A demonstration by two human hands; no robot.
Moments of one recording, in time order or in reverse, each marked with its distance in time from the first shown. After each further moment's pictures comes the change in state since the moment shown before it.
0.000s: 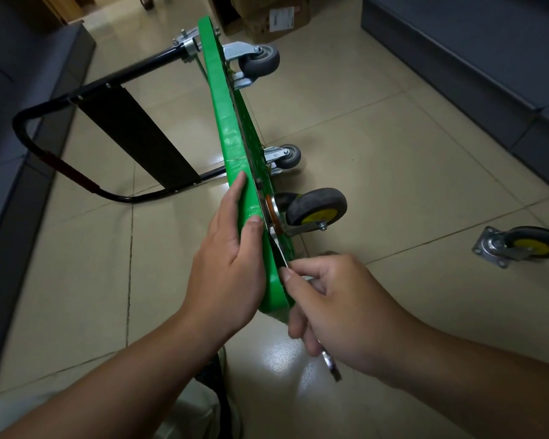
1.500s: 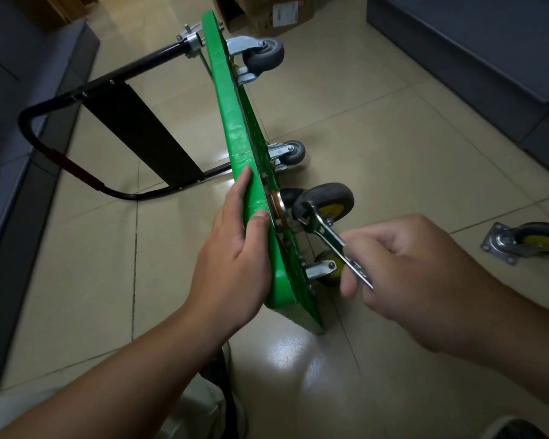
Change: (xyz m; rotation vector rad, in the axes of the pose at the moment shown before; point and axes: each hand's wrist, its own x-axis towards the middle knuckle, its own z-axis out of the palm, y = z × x) left_hand 0.000 0.000 -0.001 -0.050 -0.032 -0.020; right_hand -0.013 -0.025 -0.044 -0.323 0.185 -0.108
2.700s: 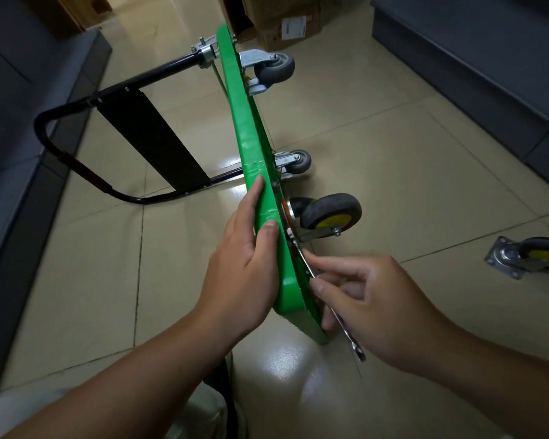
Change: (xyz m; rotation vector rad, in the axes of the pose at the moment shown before) left_hand 0.000 -0.003 -0.003 0.011 -0.011 0.008; right_hand 0.011 0.046 0.046 0.259 -0.043 -0.070
